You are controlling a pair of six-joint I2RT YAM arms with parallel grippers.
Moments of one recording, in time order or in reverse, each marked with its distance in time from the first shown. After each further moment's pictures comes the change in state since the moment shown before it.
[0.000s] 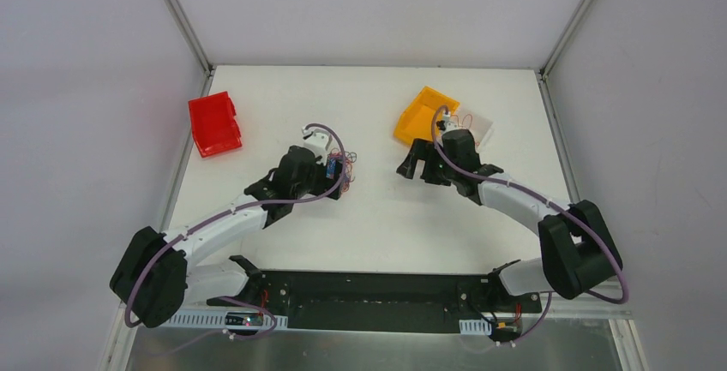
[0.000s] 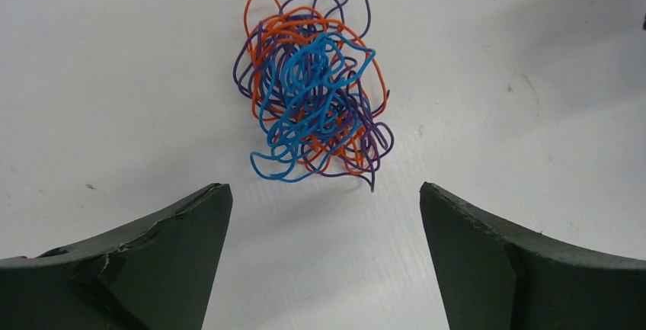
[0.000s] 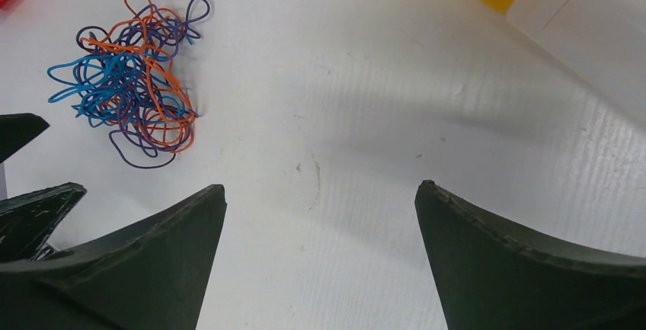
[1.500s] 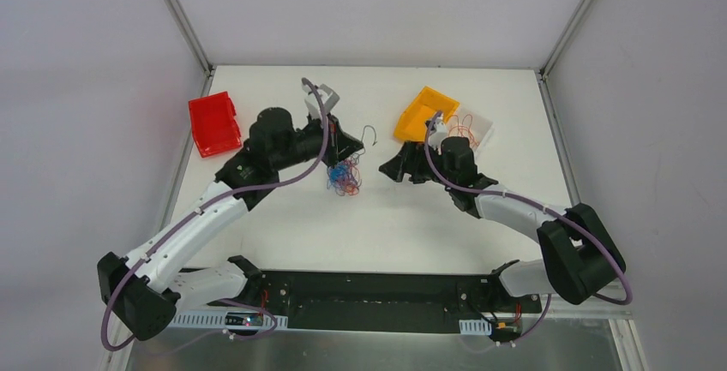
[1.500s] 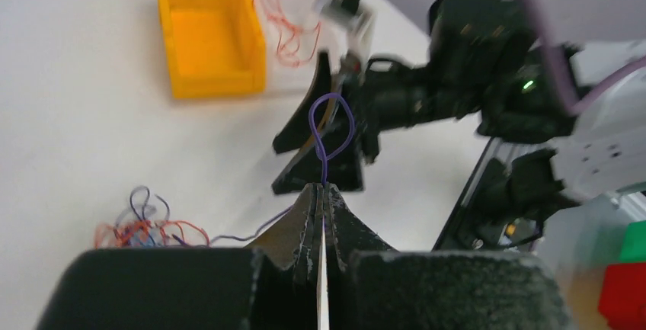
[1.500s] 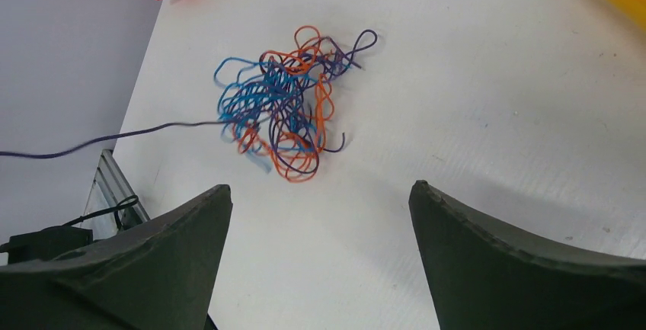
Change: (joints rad) left arm 0.000 -0.089 0.273 -0.008 0.513 -0.052; right arm 0.074 -0.031 -0.134 0.435 -0.164 0.031
